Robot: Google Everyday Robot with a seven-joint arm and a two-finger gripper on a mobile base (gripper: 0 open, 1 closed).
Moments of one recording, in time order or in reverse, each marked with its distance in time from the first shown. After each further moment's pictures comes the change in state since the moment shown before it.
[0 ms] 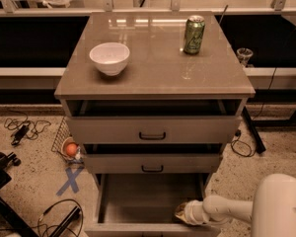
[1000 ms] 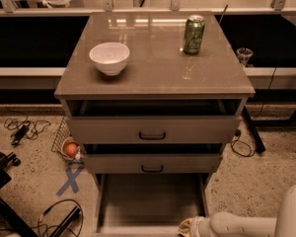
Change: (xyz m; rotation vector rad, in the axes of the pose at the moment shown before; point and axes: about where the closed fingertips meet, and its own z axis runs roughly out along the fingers) arm 0.011 0.069 -0.047 -0.033 0.009 -0.029
